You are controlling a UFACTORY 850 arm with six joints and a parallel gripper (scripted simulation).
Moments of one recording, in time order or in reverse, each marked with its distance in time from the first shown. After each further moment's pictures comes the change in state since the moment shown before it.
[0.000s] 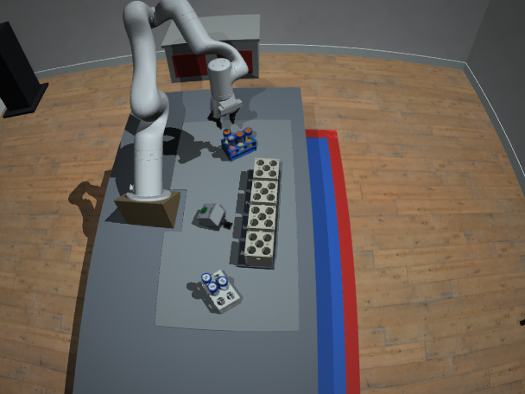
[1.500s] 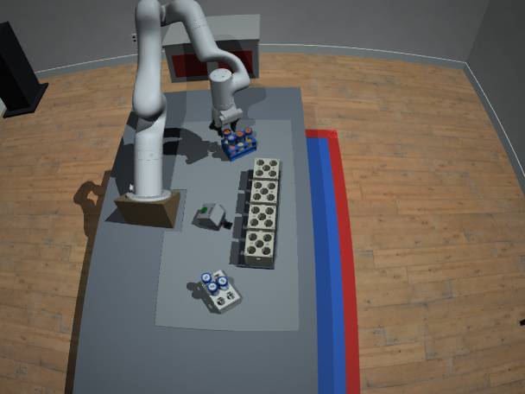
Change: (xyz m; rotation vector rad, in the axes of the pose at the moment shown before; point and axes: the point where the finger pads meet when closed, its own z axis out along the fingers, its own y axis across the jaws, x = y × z) arm 0.000 0.000 0.052 0.000 0.000 0.000
